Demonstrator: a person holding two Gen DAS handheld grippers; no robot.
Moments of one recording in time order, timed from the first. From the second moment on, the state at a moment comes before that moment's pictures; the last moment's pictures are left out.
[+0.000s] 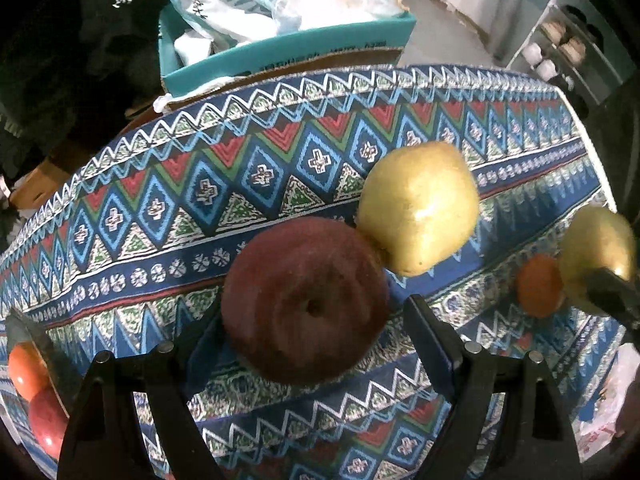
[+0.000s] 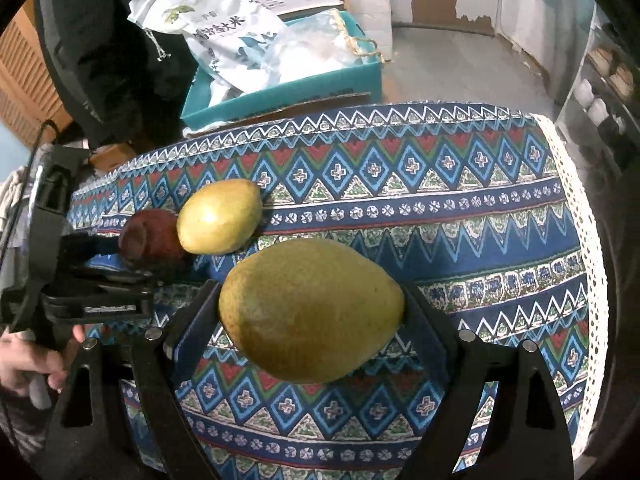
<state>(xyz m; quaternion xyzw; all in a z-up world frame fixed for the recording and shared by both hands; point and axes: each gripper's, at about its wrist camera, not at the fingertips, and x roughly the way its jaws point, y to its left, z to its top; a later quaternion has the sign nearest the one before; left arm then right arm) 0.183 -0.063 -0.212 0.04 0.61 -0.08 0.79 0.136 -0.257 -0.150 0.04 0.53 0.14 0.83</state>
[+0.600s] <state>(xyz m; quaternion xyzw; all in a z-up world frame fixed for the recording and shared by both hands) 0.167 -0.049 -0.209 0.02 0.60 -0.07 0.80 0.133 -0.248 -0.147 0.03 0.53 0.13 0.84</state>
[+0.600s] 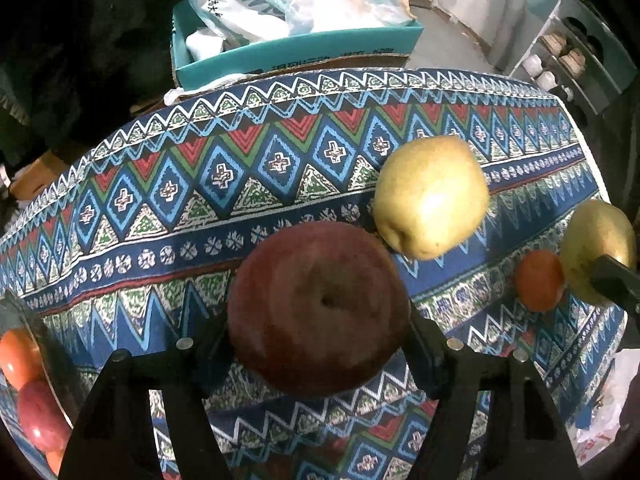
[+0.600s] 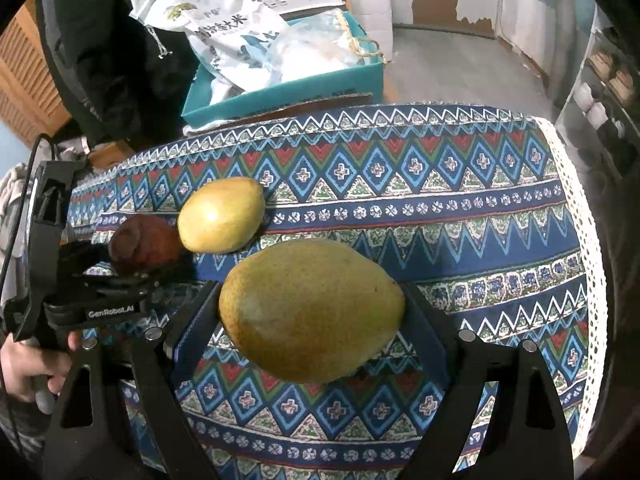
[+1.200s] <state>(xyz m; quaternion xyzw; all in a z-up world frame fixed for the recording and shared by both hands) 0.124 -0.034 -0.142 0.01 0.55 -0.08 0.83 0.115 -0.236 -0.100 0.03 0.49 0.15 0.86</state>
